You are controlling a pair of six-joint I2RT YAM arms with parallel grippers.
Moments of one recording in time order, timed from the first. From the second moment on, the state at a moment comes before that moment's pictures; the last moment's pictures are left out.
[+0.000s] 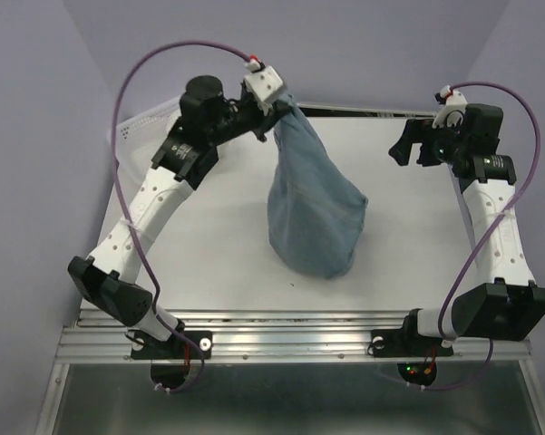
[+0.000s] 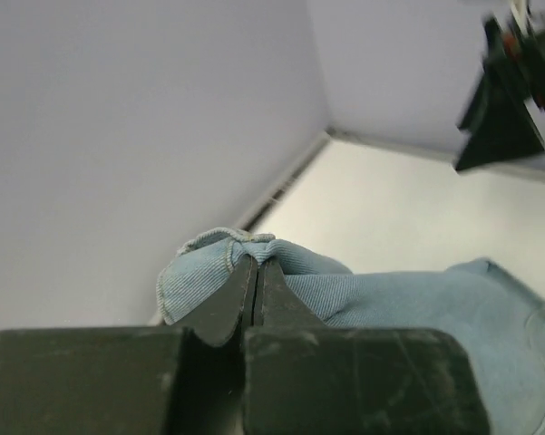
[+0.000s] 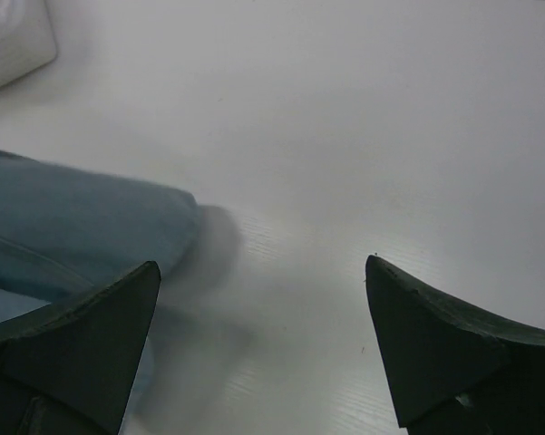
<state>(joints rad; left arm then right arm) -0.51 1.50 1.85 -0.25 0.42 0.27 -0.12 1.35 1.47 -0.63 -0.44 -0.01</state>
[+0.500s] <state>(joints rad) -0.52 1.68 1.62 -0.66 0.71 0.55 -0.12 1.41 1.41 -0.66 -0.52 -0.06</state>
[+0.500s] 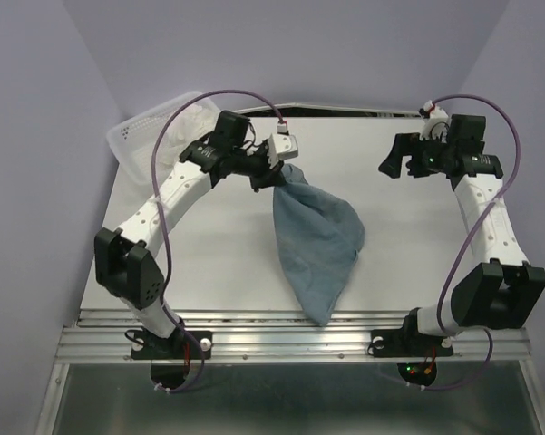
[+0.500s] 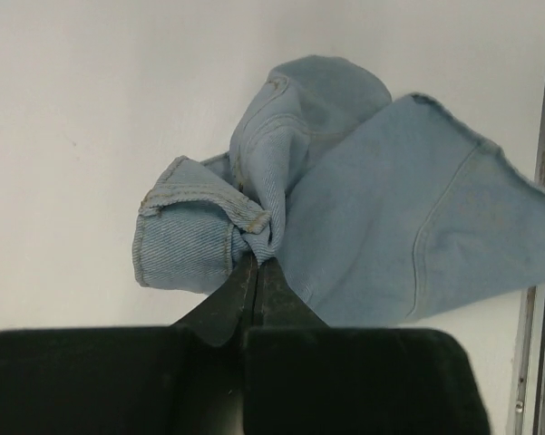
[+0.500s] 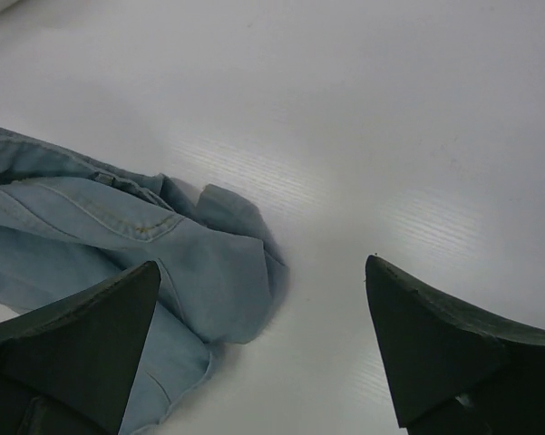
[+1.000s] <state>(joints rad) -0.49 1.15 0.74 -0.70 0.36 1.16 0.00 1.62 1.25 -0.61 -0.69 -0.03</state>
